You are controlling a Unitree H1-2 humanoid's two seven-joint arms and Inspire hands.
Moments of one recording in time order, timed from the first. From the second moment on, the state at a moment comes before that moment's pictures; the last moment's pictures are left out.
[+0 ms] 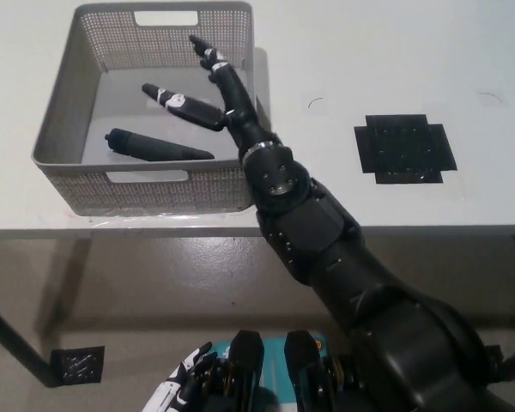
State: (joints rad) left_arm 0.12 0.14 -0.14 0.23 0.06 -0.38 -0.18; right_arm -1.16 0.20 0.11 1.18 -0.09 -0.26 -0.20
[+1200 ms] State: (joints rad) left_arm 0.11 0.14 -0.10 0.28 0.03 -0.38 -0.19; right_arm -0.14 -0.10 0.09 -0.07 0.00 -0.16 -0.07
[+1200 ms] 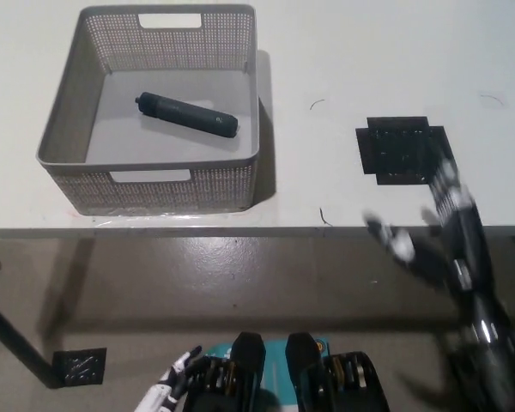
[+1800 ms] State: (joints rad) left_arm 0.01 0.11 -0.03 0.29 -0.03 -0.40 -0.19; right_arm 0.00 -0.09 0.08 0.29 0.12 -0.32 0.05
